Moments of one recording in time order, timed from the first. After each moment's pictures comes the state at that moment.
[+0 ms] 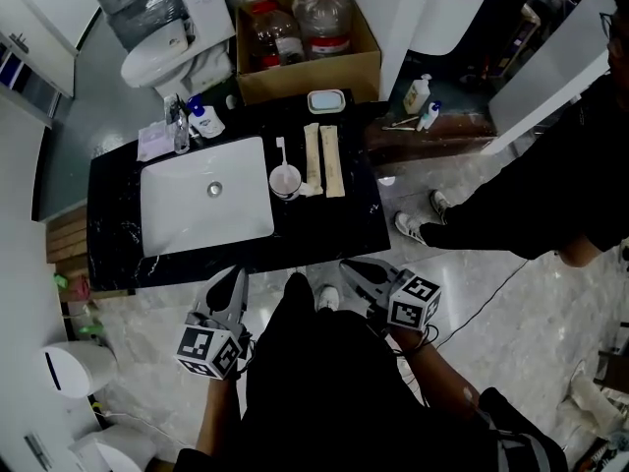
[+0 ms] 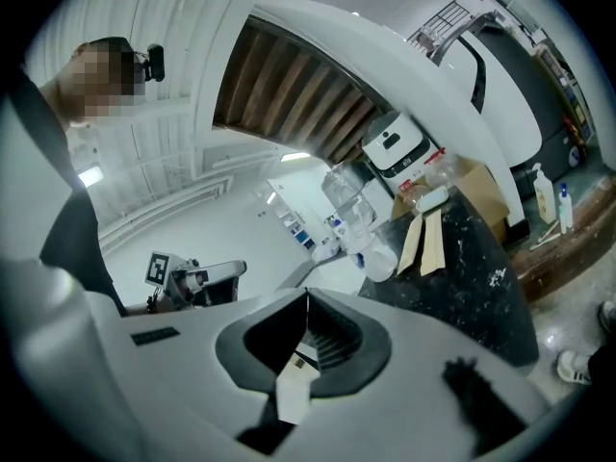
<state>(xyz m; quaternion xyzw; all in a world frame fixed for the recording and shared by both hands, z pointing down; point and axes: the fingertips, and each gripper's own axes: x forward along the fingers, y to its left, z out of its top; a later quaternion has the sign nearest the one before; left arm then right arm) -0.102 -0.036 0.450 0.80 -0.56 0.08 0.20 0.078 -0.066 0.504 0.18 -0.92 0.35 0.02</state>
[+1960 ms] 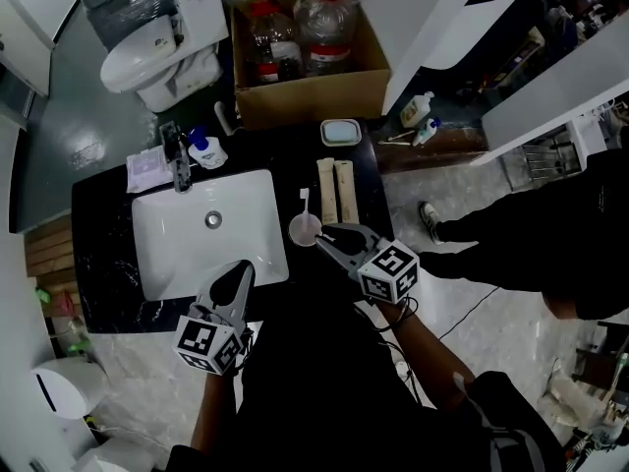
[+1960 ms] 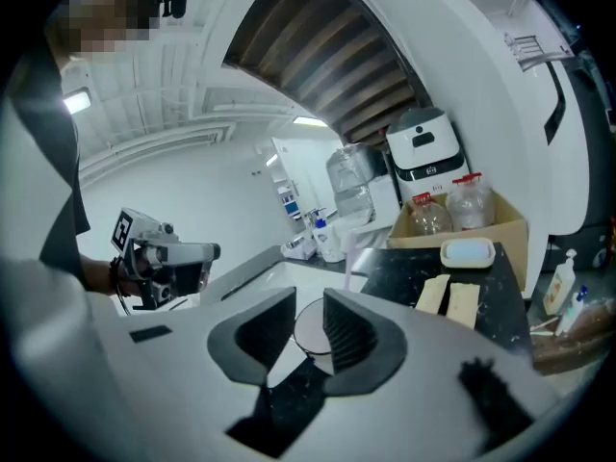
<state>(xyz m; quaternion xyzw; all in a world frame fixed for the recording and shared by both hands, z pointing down) -0.161 -0.159 0.466 0.83 -0.51 0.06 0.22 -0.040 -0.227 0.511 0.19 -0.94 0.22 0.16</state>
